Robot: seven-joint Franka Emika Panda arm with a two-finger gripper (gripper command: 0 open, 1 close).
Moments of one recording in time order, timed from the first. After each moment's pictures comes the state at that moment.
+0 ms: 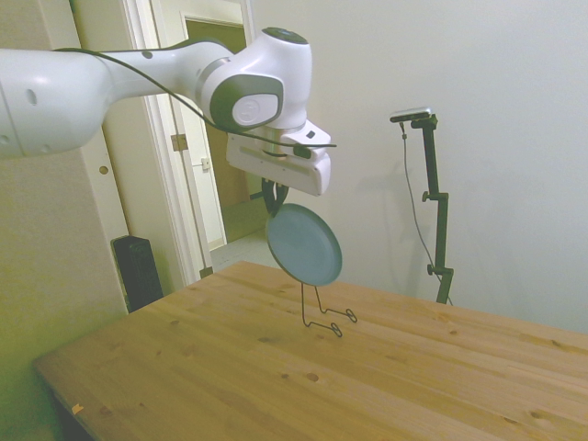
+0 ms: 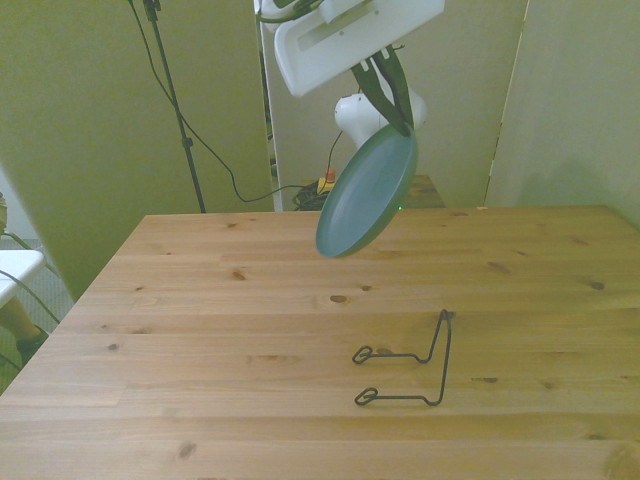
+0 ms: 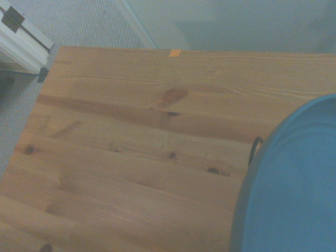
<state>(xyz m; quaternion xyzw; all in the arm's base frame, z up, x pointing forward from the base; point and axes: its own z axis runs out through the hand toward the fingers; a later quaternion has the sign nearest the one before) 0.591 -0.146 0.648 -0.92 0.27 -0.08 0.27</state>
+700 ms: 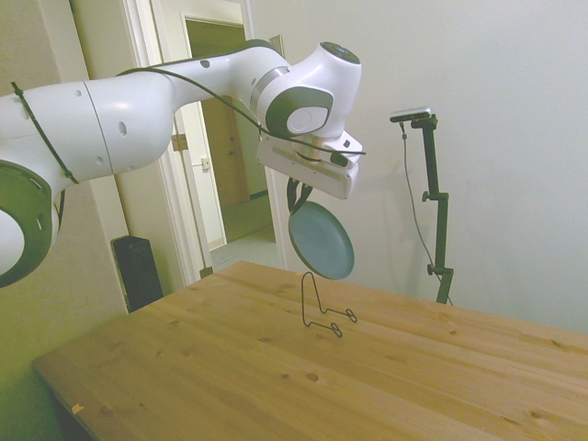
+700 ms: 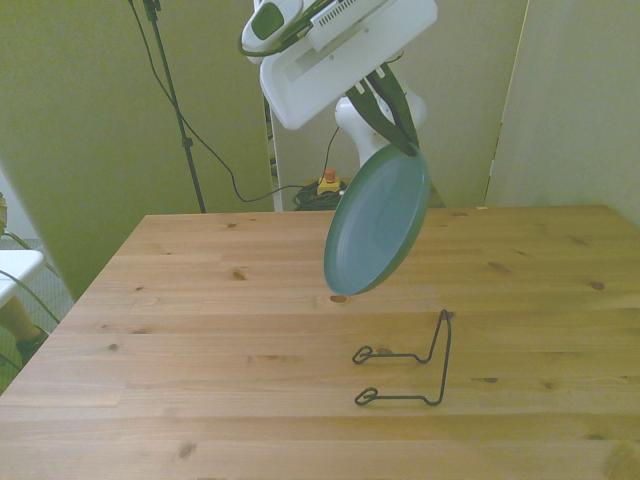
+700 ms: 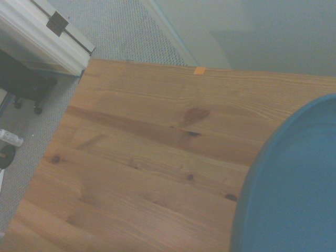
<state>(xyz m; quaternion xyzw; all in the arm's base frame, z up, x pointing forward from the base) 0.634 -0.157 0.635 -0.92 0.24 -0.05 0.31</state>
